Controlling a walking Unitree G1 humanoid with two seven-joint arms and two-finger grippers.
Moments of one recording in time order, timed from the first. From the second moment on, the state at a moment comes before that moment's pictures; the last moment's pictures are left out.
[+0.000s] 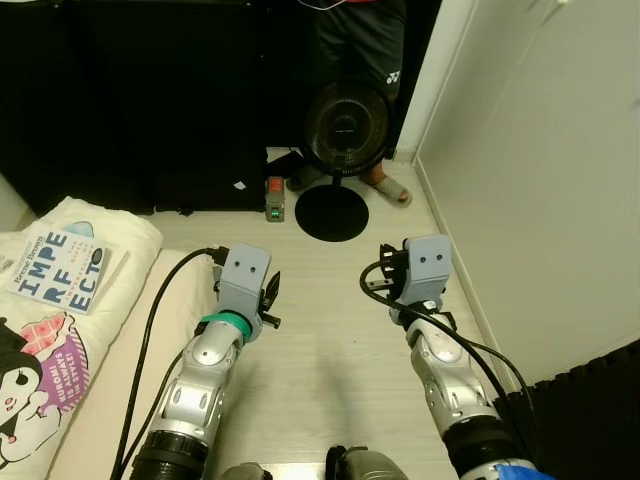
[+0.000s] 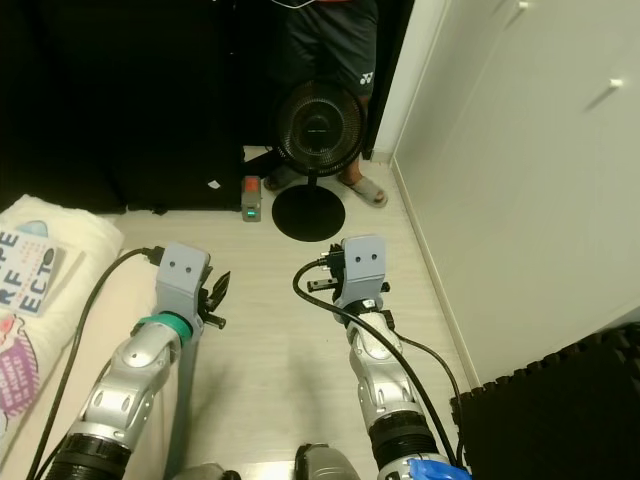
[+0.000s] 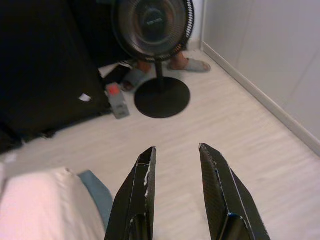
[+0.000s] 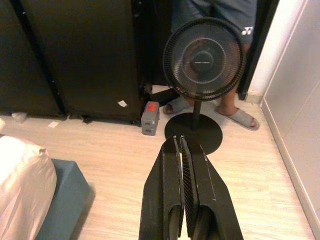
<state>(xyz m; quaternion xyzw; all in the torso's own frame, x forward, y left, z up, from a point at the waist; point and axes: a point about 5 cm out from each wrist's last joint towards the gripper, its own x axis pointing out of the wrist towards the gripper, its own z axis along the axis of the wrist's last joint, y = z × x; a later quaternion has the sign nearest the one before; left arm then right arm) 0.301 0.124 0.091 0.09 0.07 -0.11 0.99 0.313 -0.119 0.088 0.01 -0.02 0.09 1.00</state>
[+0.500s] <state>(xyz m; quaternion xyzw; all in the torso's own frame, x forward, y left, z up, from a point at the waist) 0.299 0.113 0.089 0.10 0.06 -0.13 0.98 0.312 -0.121 0.087 0.01 -0.02 0.08 1.00</state>
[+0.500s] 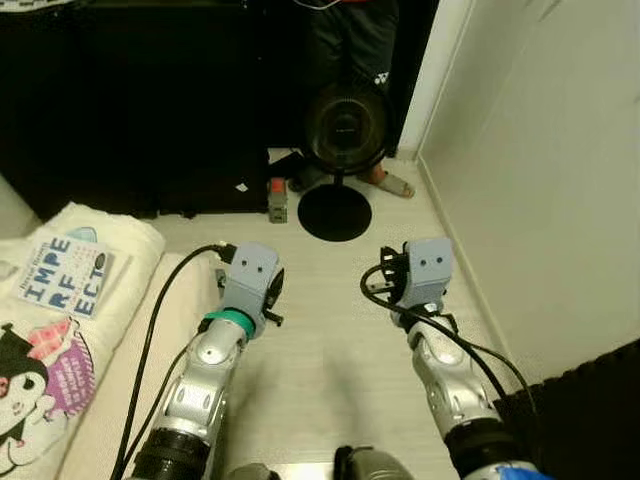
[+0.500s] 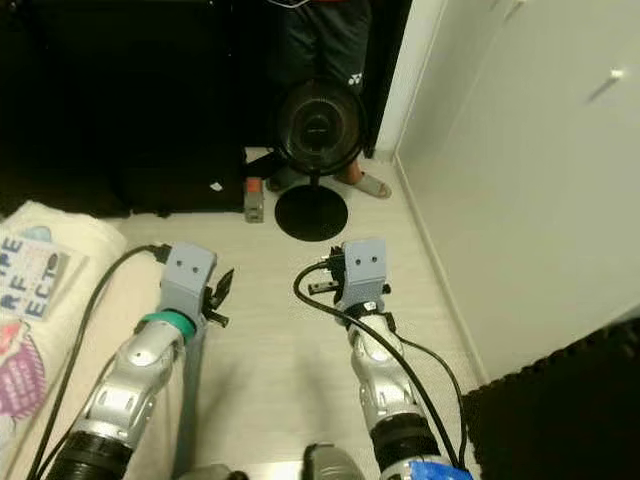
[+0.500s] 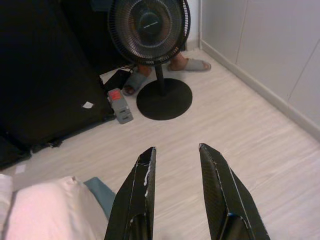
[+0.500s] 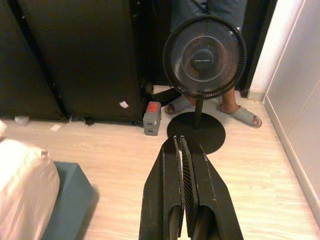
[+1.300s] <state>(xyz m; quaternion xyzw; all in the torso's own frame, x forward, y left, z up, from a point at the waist) 0.311 0.119 0.095 0.12 0.04 -0.12 0.98 0.300 -0.143 0.092 -0.01 -0.04 0.05 1.00</state>
